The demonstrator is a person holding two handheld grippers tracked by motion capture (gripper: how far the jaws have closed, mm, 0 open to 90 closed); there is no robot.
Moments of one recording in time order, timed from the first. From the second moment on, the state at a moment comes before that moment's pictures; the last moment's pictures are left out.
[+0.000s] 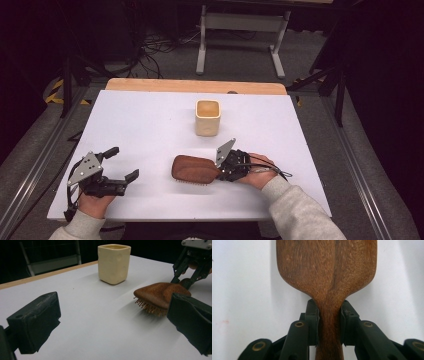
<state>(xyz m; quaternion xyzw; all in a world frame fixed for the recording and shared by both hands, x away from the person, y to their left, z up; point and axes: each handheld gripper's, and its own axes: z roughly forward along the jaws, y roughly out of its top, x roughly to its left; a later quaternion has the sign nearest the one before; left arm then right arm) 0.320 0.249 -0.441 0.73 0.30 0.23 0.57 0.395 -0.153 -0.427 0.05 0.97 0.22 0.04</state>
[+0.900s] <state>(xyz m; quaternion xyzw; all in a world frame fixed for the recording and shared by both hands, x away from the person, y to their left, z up) 0.324 0.241 -0.437 0.74 0.29 0.21 0.57 0.365 -0.179 -0.406 0.12 0.89 0.41 0.14</state>
